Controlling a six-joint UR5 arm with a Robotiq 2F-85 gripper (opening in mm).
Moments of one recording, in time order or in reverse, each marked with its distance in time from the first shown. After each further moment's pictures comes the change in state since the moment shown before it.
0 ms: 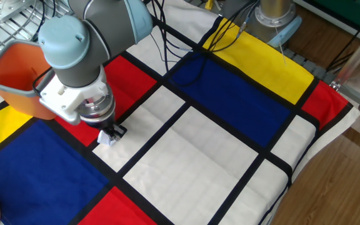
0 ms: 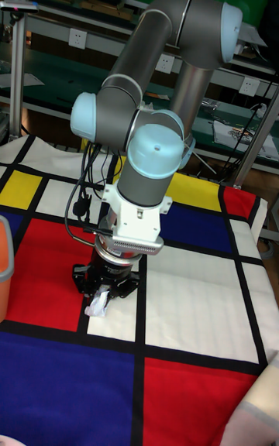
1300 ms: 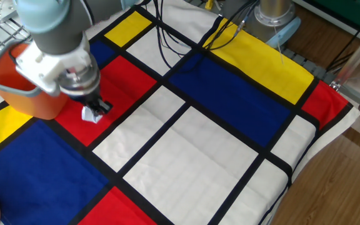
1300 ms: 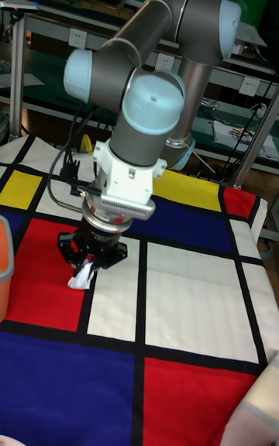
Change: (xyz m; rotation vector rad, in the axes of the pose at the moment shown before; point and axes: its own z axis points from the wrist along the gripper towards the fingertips) arm 0.023 -0.051 -0.071 0.044 0.024 -0.017
